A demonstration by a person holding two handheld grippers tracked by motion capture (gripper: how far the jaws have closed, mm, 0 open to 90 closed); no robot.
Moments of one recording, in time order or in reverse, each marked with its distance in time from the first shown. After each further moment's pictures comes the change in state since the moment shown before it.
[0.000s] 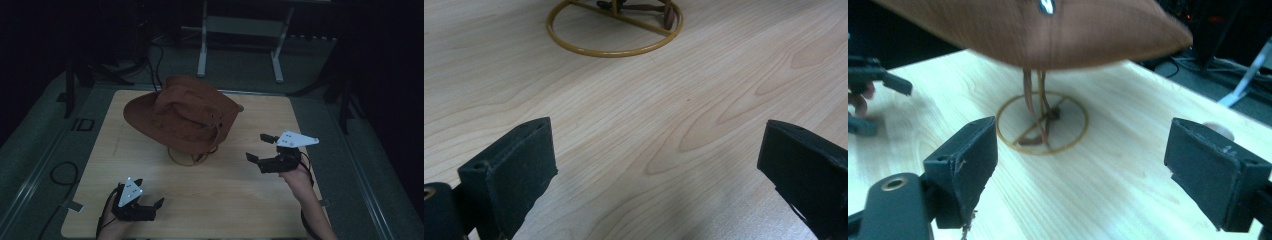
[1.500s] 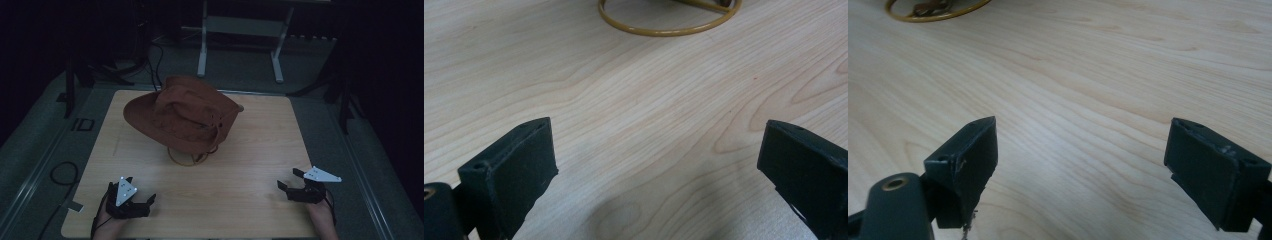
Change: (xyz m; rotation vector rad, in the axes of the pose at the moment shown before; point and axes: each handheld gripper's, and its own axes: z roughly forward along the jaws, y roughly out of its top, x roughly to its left) left arm 0.016 -0.014 0.001 0.022 0.144 0.013; right arm -0.035 -0.151 -0.052 0.124 -0.229 0.186
